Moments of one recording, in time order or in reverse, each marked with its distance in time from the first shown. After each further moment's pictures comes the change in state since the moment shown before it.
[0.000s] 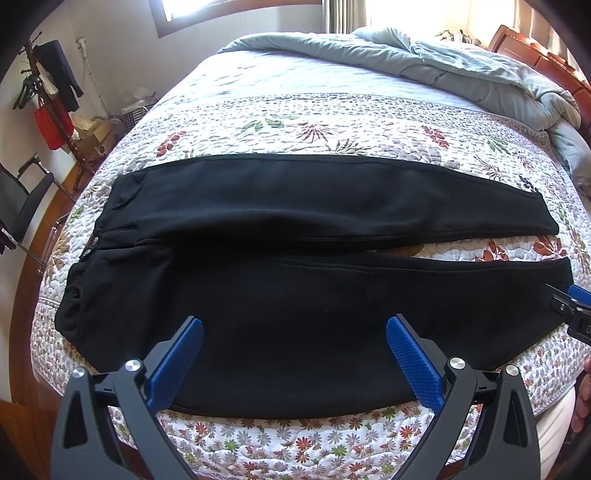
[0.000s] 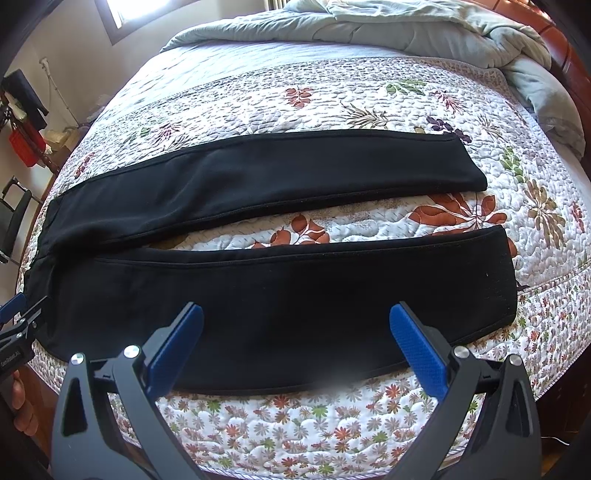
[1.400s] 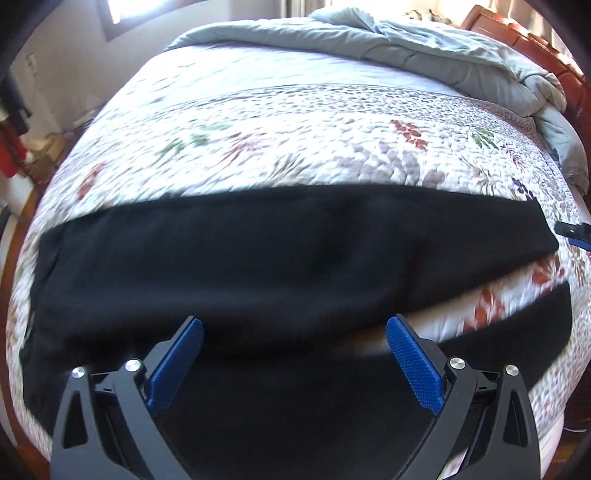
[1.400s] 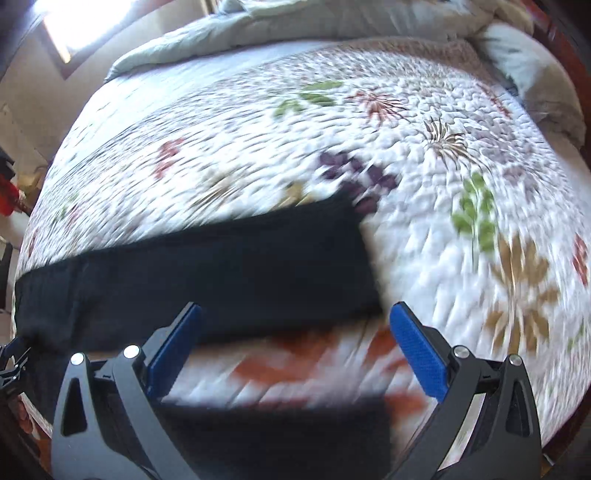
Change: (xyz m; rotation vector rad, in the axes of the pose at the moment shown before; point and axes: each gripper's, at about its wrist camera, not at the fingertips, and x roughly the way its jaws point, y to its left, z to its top) left arm 0.090 -0.062 0.104 0.116 0.061 -0.137; right arm 0.083 -0.207 0.148 0.133 0.057 -0.021
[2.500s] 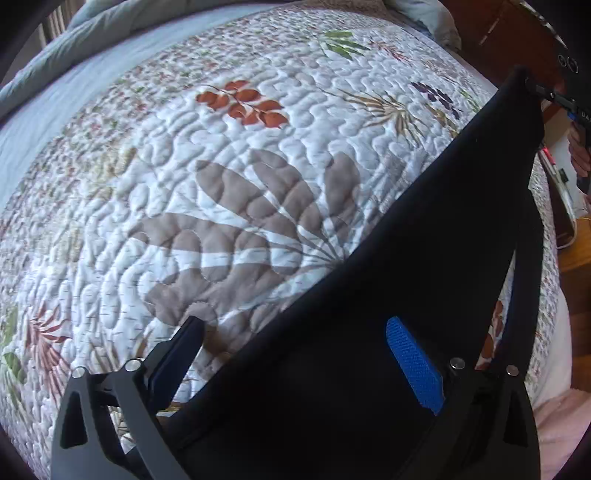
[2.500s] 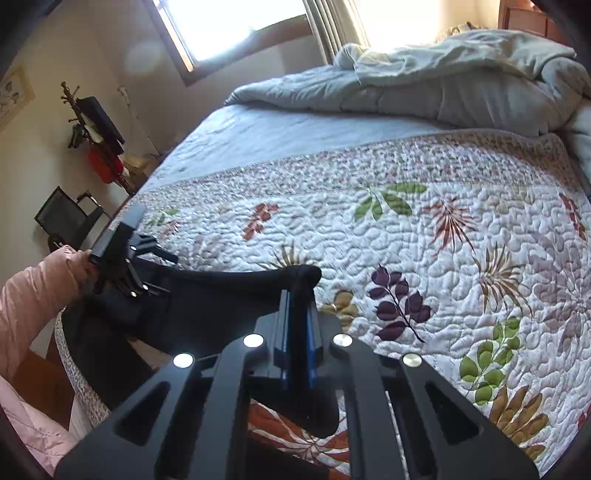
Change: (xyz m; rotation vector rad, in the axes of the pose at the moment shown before) left arm 0.131 -0.085 0.119 0.667 0.230 -0.438; right arm -0.066 -0.032 0.042 -0.301 -0.221 0.416
